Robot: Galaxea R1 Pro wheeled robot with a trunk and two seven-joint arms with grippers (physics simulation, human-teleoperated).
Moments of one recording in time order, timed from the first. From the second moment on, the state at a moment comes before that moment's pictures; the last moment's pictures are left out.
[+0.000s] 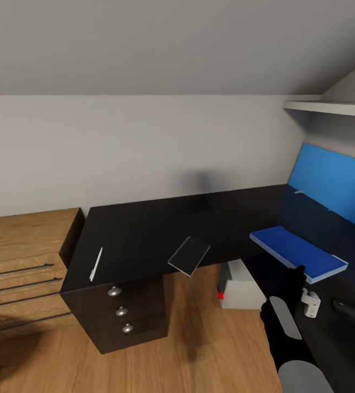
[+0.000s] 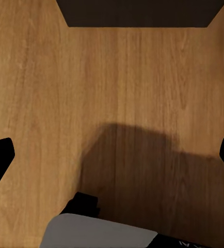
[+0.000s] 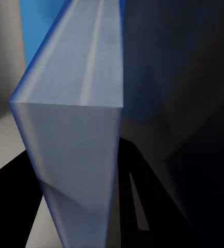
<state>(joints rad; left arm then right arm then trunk) -0.08 -0.11 -0.02 -0.51 0.15 -0.17 0.24 -0.53 0.09 -0.32 -0.94 -1.41 -0.68 0.15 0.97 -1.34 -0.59</state>
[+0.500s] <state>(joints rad) -0.08 -0.11 -0.02 -0.51 0.15 -0.17 0.24 -0.53 0.09 -0.31 -0.94 -1.40 -0.69 0.15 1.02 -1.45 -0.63</state>
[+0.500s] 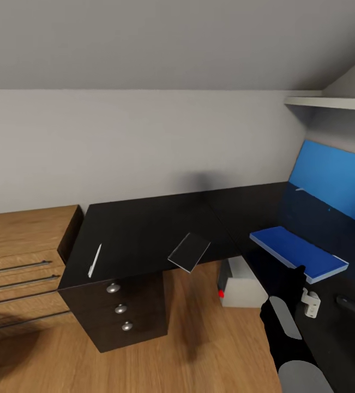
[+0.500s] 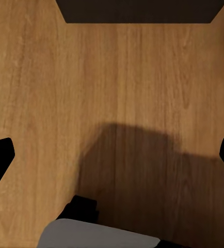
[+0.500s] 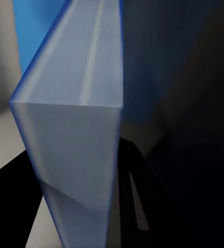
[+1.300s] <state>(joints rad) -0.08 -0.11 -0.03 -0.51 0.15 -0.17 0.24 -0.53 0.09 -0.31 -0.94 -1.40 -0.68 0.15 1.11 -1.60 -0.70</state>
